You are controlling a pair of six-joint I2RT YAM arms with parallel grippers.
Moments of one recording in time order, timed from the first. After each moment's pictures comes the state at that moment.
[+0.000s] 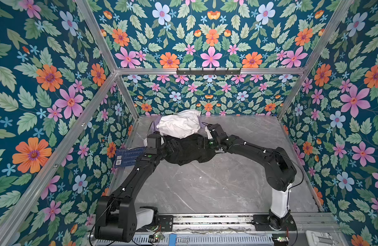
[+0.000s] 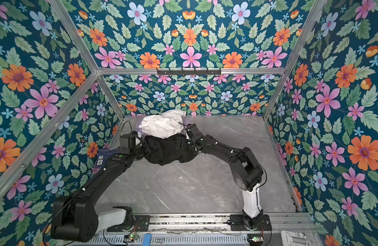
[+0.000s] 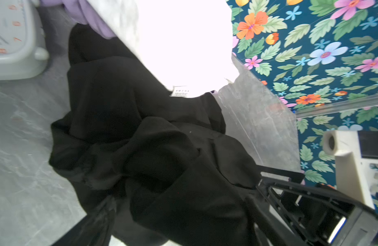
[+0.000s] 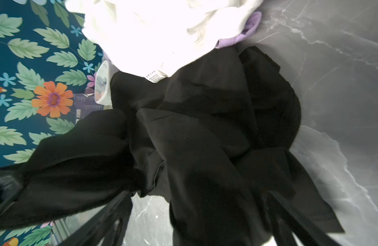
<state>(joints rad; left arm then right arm) -0.16 1.25 0.81 -0.24 0.25 -0.63 0.67 1.97 1.50 -0.29 -0.18 0.61</state>
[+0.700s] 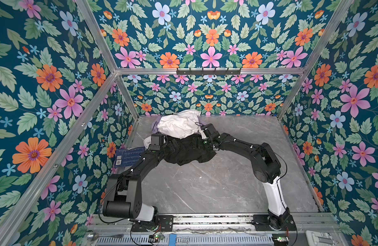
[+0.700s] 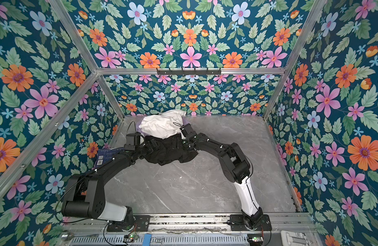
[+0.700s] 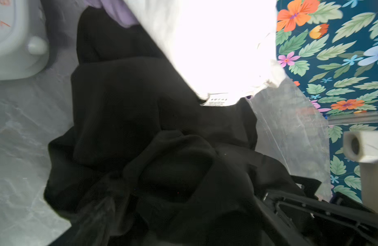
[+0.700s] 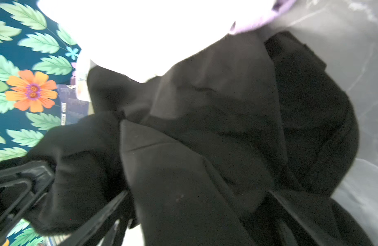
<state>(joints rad) -0.15 1.47 0.83 -0.12 0.22 -0.62 0.67 2.17 1.68 -0.34 -0.24 0.60</state>
